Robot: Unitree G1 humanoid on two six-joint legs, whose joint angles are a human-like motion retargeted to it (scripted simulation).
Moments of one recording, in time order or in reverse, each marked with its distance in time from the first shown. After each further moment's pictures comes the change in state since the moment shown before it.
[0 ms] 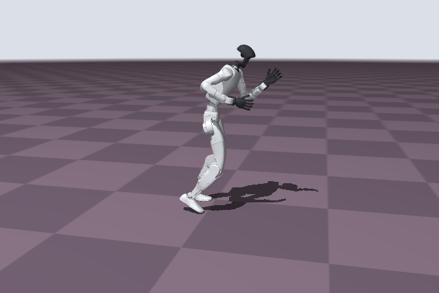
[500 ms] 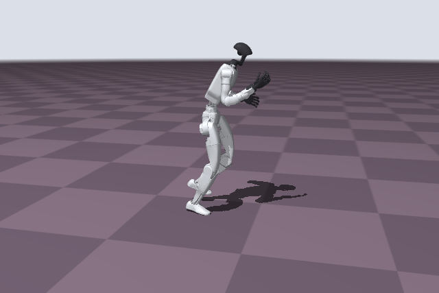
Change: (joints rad) left arm 1.194 0.376 0.092 -0.186 -0.366 -0.170 -0.231; right arm -0.826 0.529 0.199 0.043 -0.209 -0.027 -0.273; waist 0.272 -0.060 -0.025; left_leg -0.249 0.028 0.071 0.684 0.006 0.180; right_leg 0.091 -0.004 -0.018 -0.336 -0.063 0.004
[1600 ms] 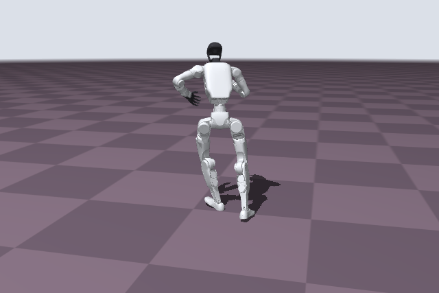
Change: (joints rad) left arm 0.074 0.437 -0.064 -0.110 -0.260 0.055 -0.116; right arm -0.127 -0.378 0.016 -0.180 0.173 0.054 0.045; waist 0.058 0.059 -0.081; left_leg -0.004 0.010 0.502 -0.722 -0.060 -0.066; right_leg 0.188 -0.088 -0.201 -0.293 0.104 0.094
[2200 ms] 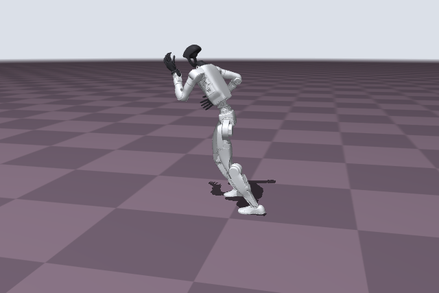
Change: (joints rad) left arm -1.484 -0.803 -0.003 0.094 0.435 0.048 0.524; right arm 1.185 -0.065 -0.363 0.220 0.025 0.097 0.233; waist -0.445 0.166 0.020; left_leg 0.245 -0.106 -0.902 -0.019 0.081 -0.212; right_leg -0.501 0.054 0.077 0.546 -0.094 -0.050
